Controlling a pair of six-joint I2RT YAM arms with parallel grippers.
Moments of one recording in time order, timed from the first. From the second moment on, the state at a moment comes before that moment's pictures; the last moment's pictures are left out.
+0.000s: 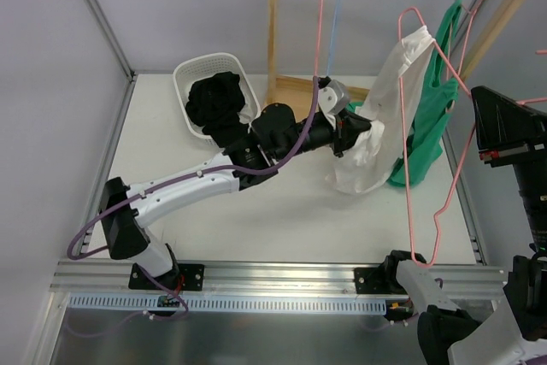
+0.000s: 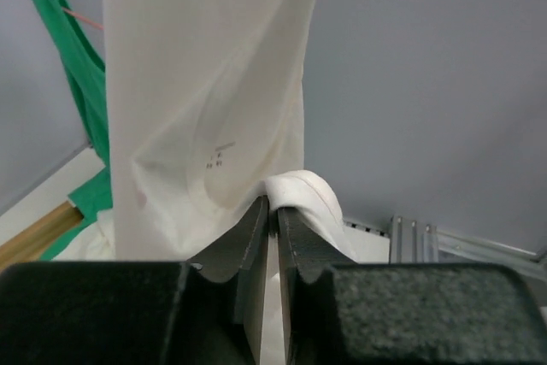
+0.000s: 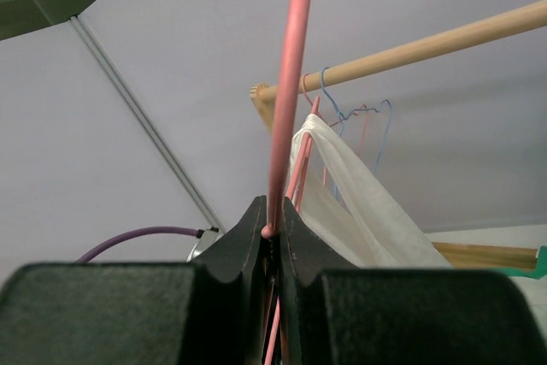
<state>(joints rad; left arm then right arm) -1.09 1.56 1.47 0.28 0.15 -0.13 -0.11 0.90 2.13 -0.84 -0.30 0.61</state>
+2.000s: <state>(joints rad) -1.12 1.75 1.56 0.42 -0.13 -0.18 -0.11 0.93 2.14 -0.79 -0.33 0.75</state>
